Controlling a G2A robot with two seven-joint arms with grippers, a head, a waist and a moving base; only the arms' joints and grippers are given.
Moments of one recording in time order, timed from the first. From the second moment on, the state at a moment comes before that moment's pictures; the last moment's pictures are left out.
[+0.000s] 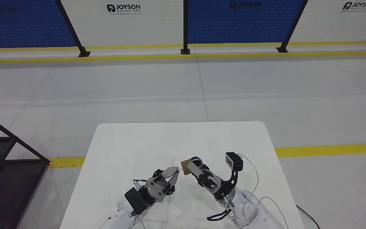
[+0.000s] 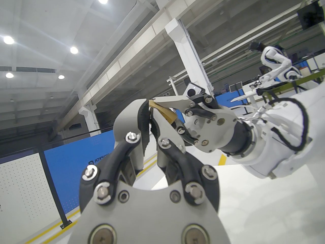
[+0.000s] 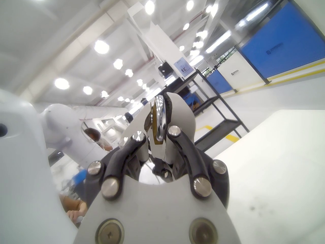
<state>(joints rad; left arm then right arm) 1.59 -1.19 -1.03 -1.44 1.72 -0.17 1.29 -1.56 -1.23 0.97 -1.57 -0.29 -1.01 -0.03</state>
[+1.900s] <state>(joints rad) 1.89 -1.05 -1.29 -1.70 1.37 -0.88 0.94 -1.51 -1.24 0.97 -1.56 -0.55 -0.77 -0.01</state>
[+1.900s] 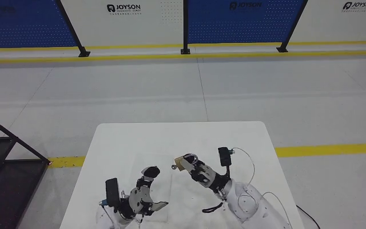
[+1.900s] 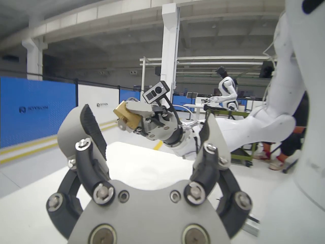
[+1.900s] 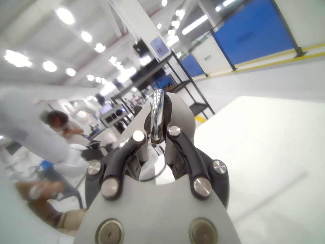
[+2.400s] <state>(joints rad) 2.03 -0.97 -1.60 -1.71 1.01 -0.97 0.74 -1.27 -1.33 0.70 -1.36 -0.65 -0.31 0.29</state>
